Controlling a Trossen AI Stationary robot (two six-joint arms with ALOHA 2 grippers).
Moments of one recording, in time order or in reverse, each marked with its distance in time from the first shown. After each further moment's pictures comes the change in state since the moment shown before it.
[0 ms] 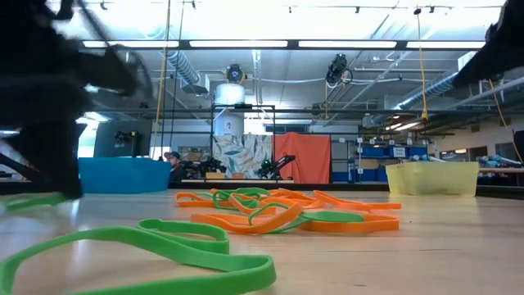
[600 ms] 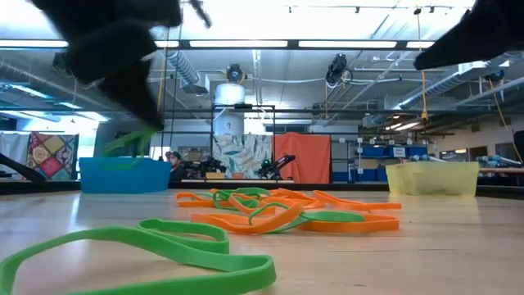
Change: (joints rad) left arm 0.043 -0.003 0.174 -0.116 -0.360 0.262; right arm -0.060 0.000 -0.107 0.494 0.208 -0.474
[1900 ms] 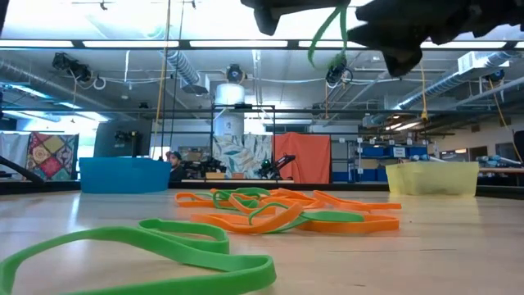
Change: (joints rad) left arm 0.245 -0.002 0.005 1.172 0.480 1.085; right arm -0.314 0.000 -0.229 1.098 -0.654 -0.632
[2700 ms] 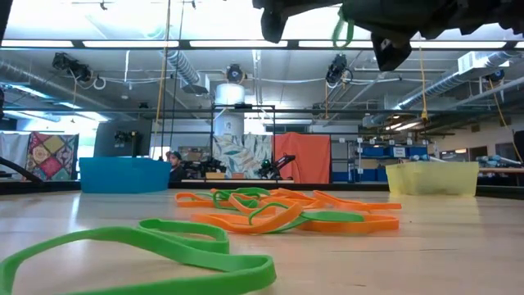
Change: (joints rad) left arm 0.062 0.000 0.000 0.086 0.055 -0.137; right arm -0.043 0.000 0.000 0.071 -0.076 -0.038
